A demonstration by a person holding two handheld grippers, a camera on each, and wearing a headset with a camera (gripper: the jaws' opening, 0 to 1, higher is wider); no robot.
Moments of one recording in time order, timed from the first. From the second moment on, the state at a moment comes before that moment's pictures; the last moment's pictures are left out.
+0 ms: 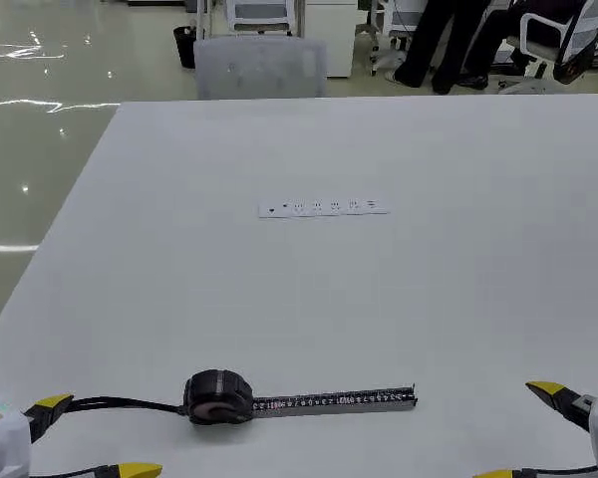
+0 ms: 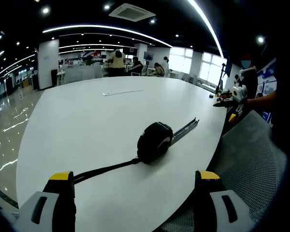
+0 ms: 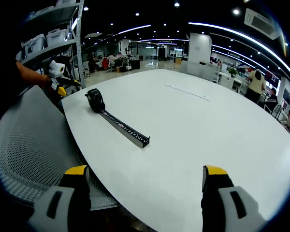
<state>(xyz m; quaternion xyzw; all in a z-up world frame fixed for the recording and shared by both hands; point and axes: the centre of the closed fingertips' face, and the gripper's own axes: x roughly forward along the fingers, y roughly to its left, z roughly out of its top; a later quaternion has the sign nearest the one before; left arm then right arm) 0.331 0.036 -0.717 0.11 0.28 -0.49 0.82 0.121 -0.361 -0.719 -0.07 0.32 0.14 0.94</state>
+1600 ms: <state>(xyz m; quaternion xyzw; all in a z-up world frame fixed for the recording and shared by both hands) 0.321 0.016 -0.705 0.09 0.27 -0.49 0.82 0.115 -0.369 -0.718 -0.07 0.33 0.15 0.93</state>
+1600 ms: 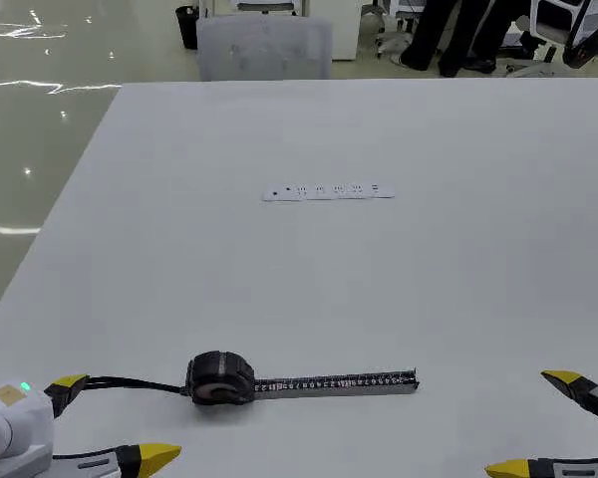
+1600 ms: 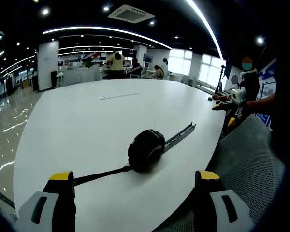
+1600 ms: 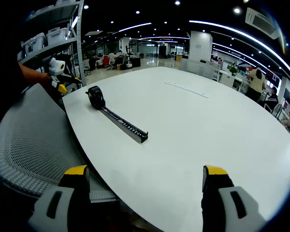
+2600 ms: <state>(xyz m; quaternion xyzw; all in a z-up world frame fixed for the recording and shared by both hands) 0.329 -0.043 -0.691 0.10 0.30 -0.43 0.85 0.154 -0.355 -0.699 -0.14 0.34 0.22 0.91</state>
